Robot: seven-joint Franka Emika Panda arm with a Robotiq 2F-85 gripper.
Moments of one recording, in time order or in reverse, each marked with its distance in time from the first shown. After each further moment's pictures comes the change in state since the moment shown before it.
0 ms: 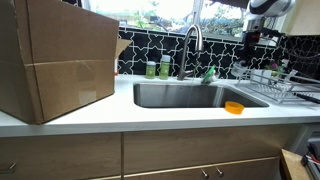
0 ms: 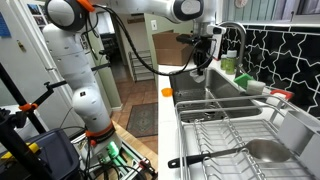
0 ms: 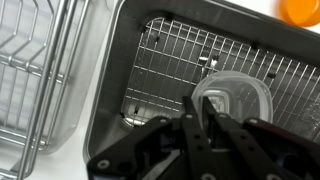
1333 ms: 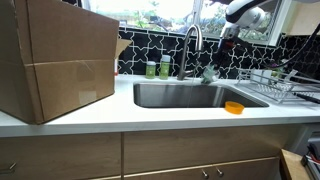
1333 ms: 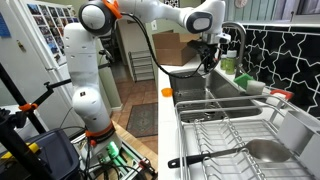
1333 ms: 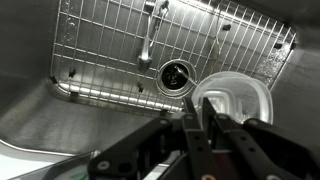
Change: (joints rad) arm 0.001 0.231 0.068 0.159 0.281 0.138 -0.022
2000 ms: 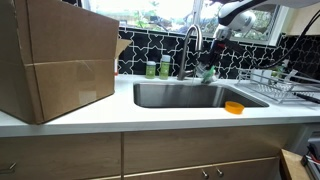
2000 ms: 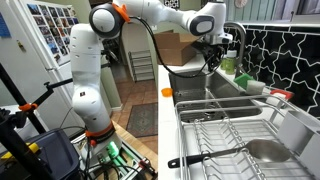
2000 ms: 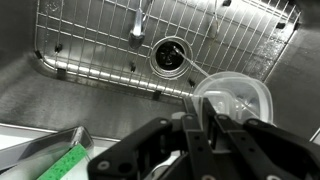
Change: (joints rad) arm -0.009 0.082 0.038 0.080 0.023 0.070 0.002
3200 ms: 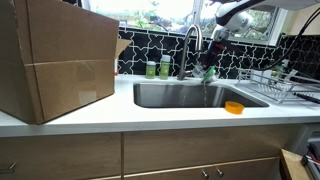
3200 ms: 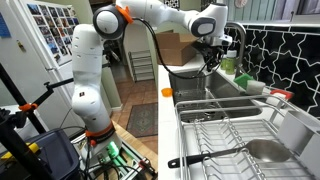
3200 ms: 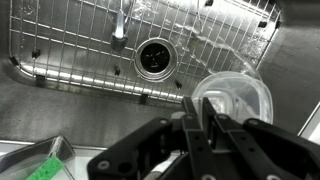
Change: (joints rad) arm -0.024 0.032 0.031 0.036 0.061 -0.037 0.011
